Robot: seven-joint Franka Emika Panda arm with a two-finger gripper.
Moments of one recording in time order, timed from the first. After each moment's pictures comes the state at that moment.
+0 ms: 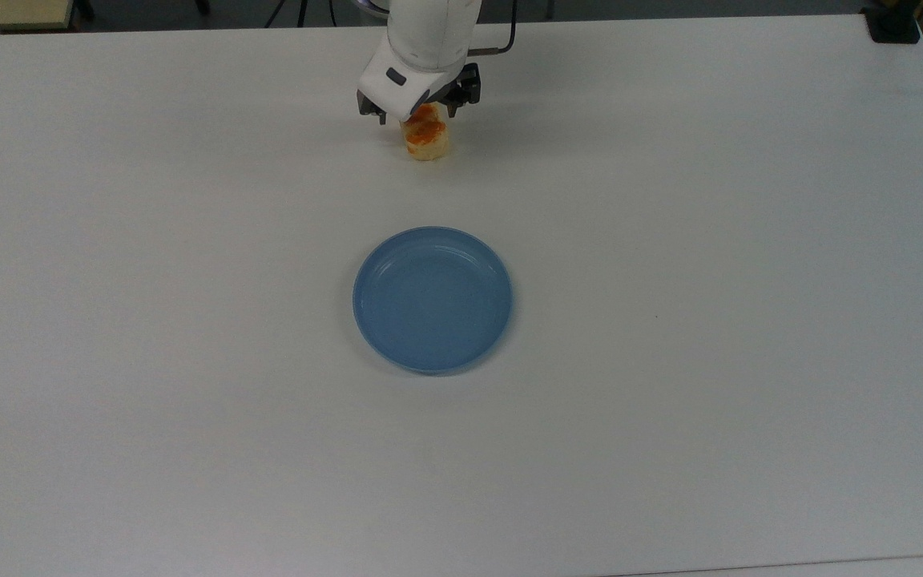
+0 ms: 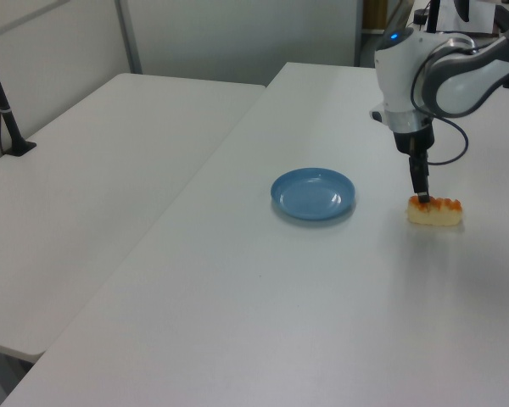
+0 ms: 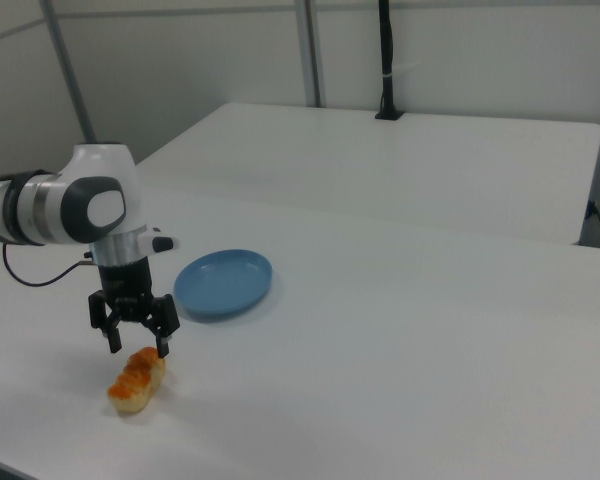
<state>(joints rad) 0.13 -0.01 0.03 -2.25 -0.10 1.98 0.00</state>
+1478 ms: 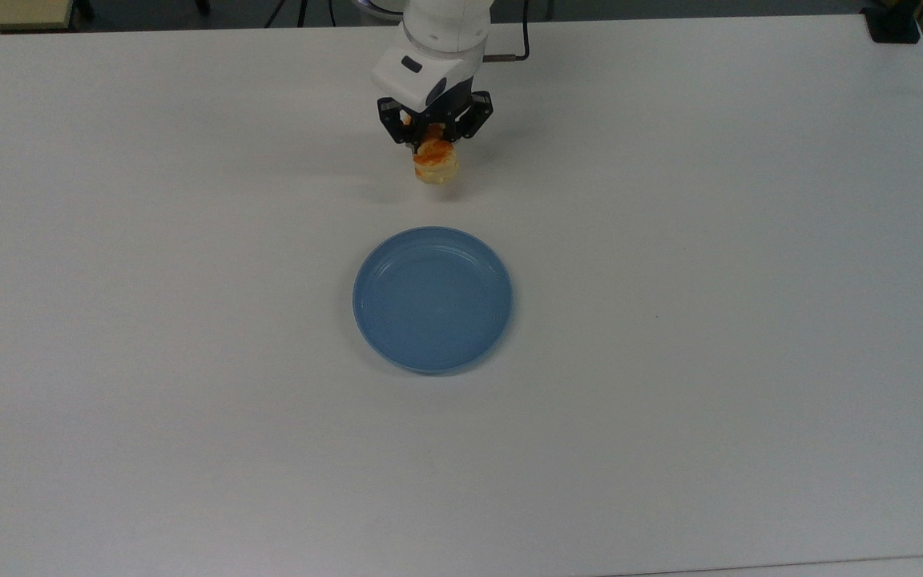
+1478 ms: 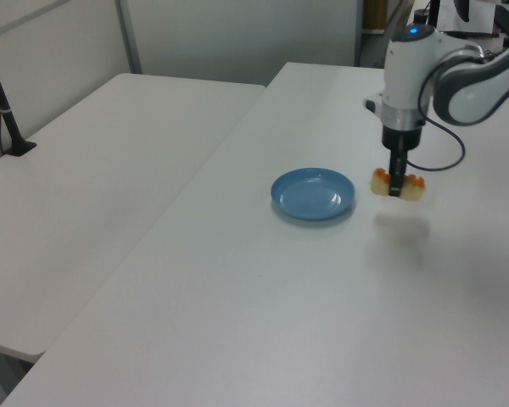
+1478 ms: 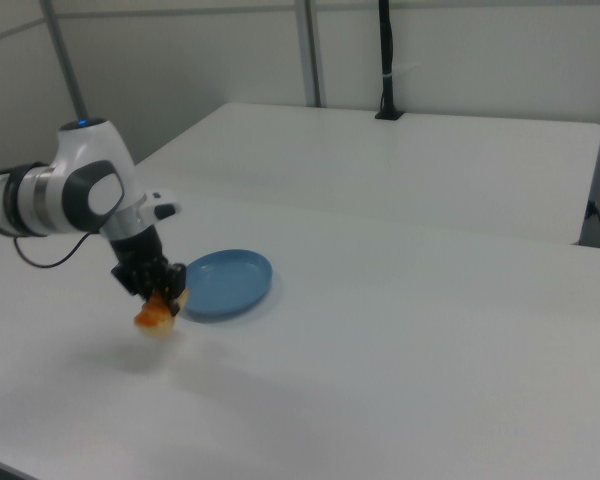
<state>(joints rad) 0.13 -0.02 0.05 -2.25 -0.14 2.25 0.07</state>
